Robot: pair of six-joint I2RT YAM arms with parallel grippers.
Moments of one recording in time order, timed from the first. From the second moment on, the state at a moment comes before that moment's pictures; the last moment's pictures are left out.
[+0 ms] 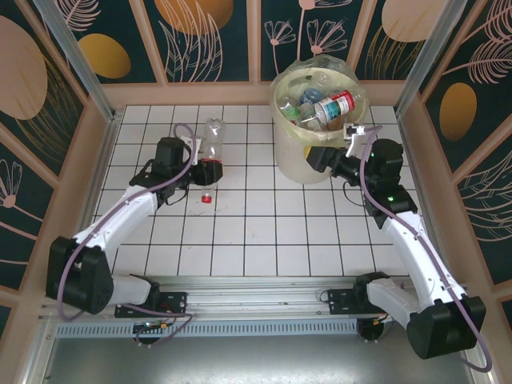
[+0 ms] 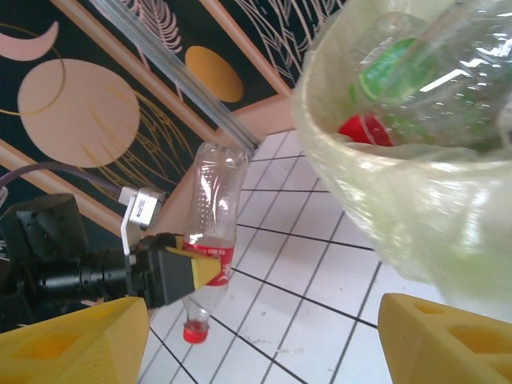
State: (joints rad) left arm -0.36 1.32 0.94 -0.25 0.33 -0.32; right arm 0.23 0.99 0.87 -0.05 -0.65 0.59
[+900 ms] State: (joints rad) left arm -0.74 1.32 0.92 0.09 0.37 -0.43; right arm 0.45 1.16 0.94 0.16 -0.66 0.66
